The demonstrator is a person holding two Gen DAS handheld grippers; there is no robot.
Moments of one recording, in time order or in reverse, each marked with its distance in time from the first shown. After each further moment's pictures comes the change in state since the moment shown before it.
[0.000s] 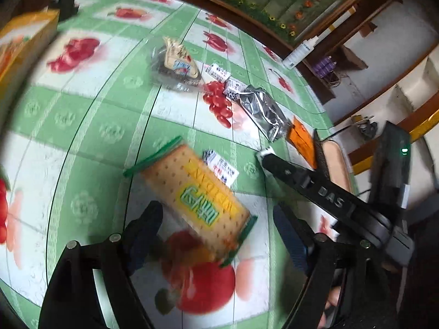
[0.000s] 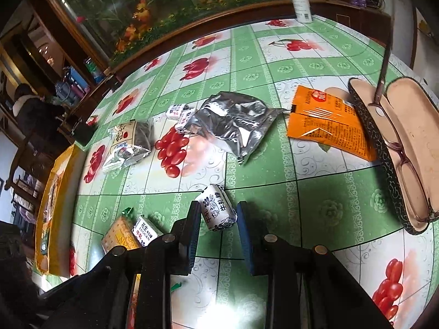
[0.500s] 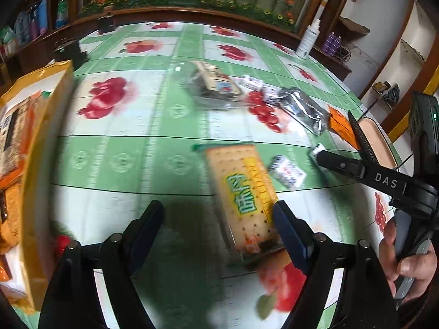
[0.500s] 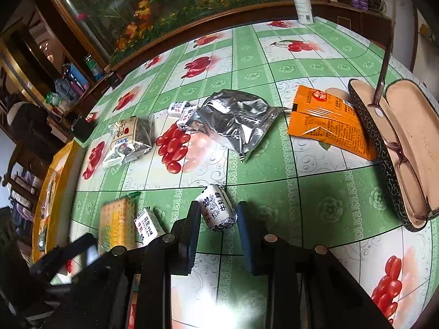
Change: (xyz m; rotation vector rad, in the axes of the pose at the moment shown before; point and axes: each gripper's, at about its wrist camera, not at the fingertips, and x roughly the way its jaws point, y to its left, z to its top) left arm -0.021 0.040 0.008 0.223 -0.047 0.190; right arm 0.001 0.012 -0.004 -0.053 0.000 -0.032
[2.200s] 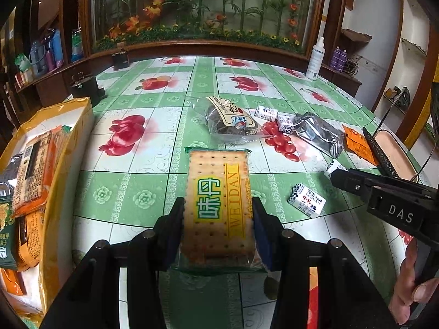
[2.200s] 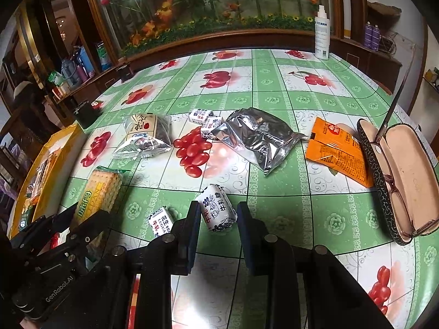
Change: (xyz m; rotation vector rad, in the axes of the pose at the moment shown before) left arm -0.004 -0.011 0.003 0.064 -0.183 0.130; right arm -0.010 0.037 -0.010 -0.142 -0.090 -0.077
